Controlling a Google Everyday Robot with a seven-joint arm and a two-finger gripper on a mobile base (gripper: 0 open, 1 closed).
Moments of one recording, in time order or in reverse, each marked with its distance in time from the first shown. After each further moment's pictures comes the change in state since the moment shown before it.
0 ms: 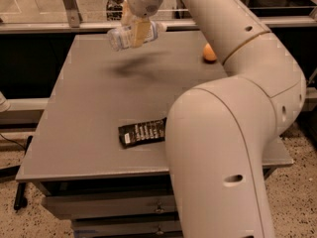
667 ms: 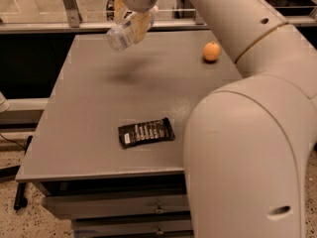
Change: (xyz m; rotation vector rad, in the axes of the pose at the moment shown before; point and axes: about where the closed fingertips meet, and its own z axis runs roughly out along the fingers) arm -0.028 0.006 -0.029 0.018 0.024 -0.359
